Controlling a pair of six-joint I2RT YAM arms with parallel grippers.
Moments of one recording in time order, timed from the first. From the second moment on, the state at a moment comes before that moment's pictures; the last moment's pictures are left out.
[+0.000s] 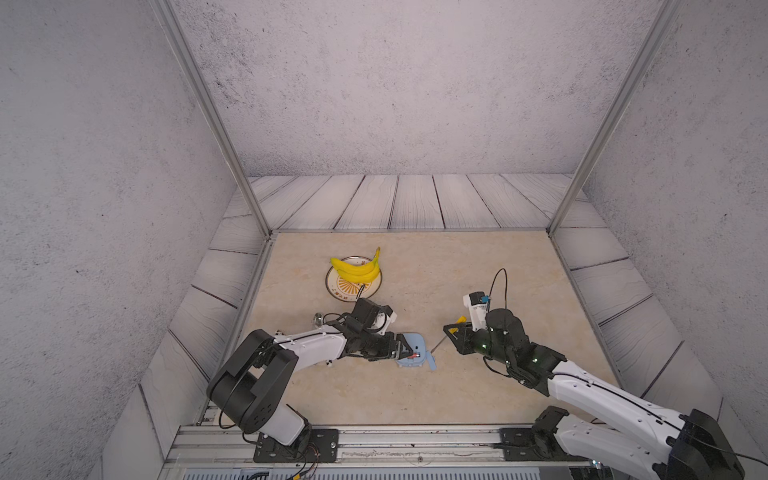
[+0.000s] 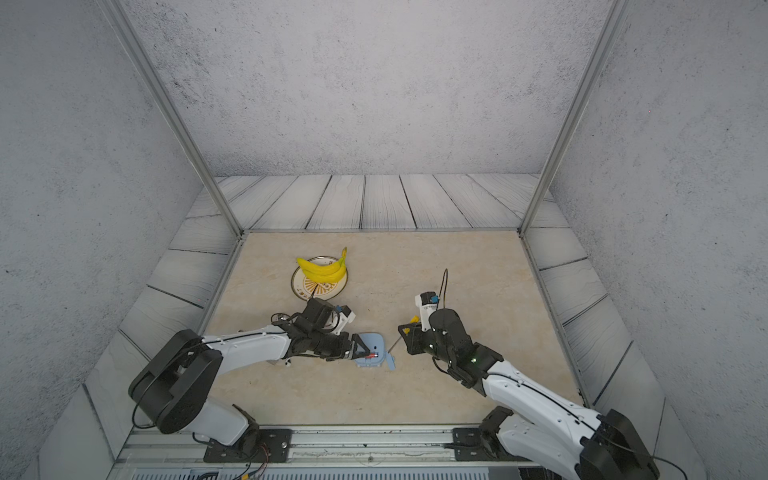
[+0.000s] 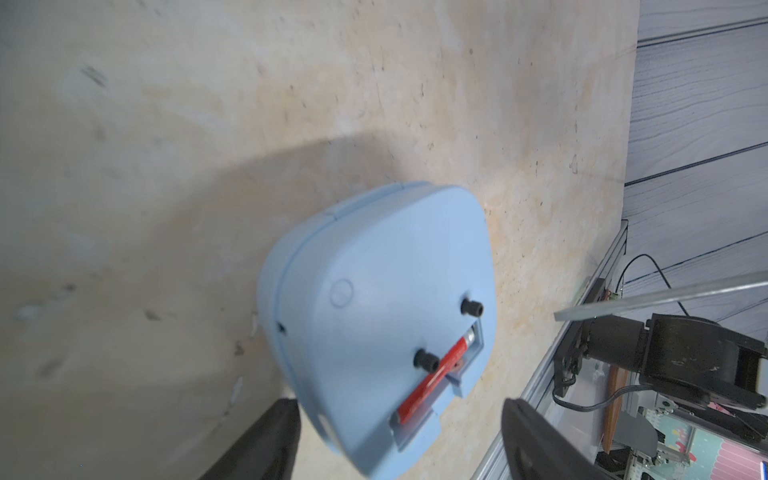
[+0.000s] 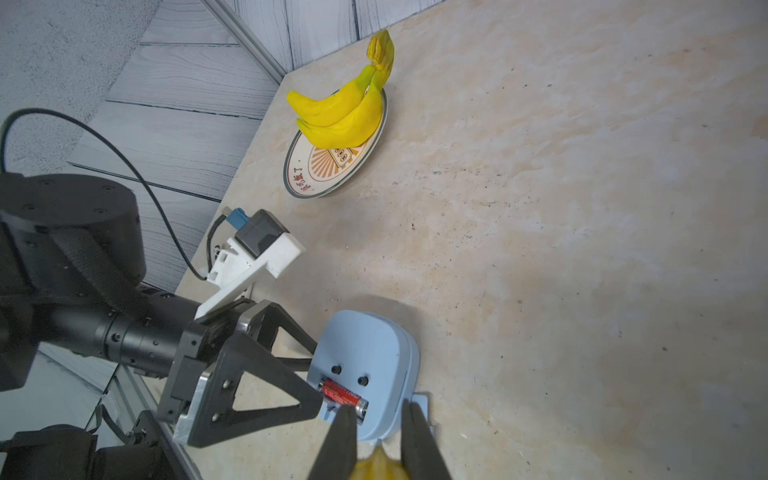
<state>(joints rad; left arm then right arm) -0.64 1.53 0.66 -0.11 0.59 -0.57 0.71 0.99 0.51 -0.05 -0.12 0.59</state>
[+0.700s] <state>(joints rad) -0.67 1.49 0.61 -0.10 0.48 -0.65 0.80 1.12 0.54 -0.01 -0.04 0.57</state>
